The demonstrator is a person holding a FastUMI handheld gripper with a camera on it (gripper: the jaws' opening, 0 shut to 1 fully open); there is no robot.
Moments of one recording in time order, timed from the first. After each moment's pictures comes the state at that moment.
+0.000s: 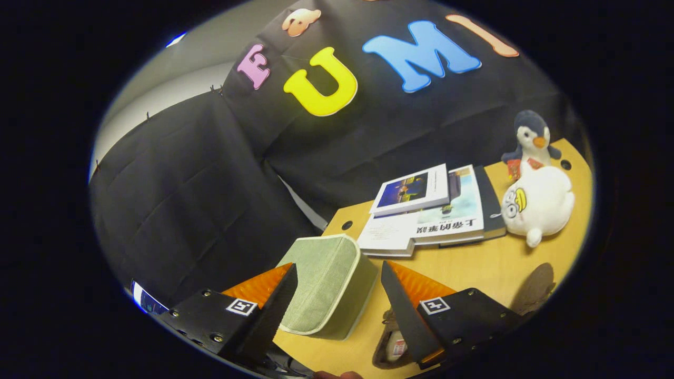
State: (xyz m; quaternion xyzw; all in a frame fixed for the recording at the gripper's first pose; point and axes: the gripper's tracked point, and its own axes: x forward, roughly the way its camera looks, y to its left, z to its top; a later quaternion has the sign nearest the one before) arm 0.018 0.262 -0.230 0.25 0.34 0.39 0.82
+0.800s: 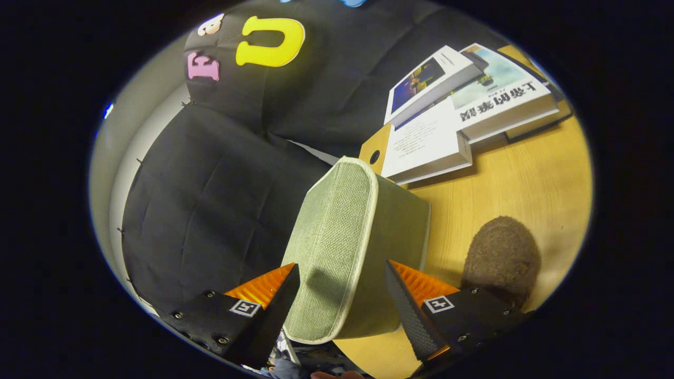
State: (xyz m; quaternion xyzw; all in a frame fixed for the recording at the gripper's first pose) arm -0.008 0.361 -0.321 0.39 0.47 0.46 0.65
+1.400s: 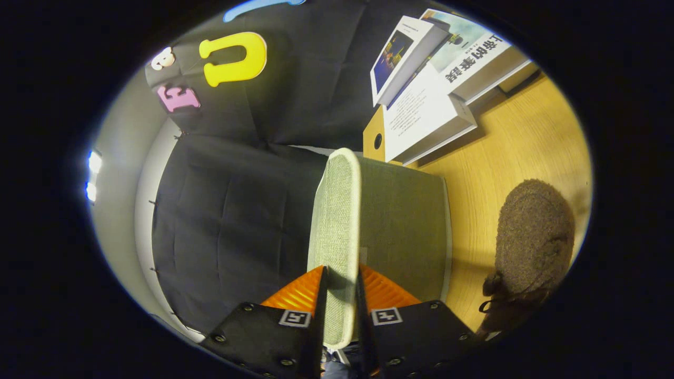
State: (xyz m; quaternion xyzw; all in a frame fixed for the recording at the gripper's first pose) arm -0.002 0.366 -0.301 0.48 0.51 0.43 0.57
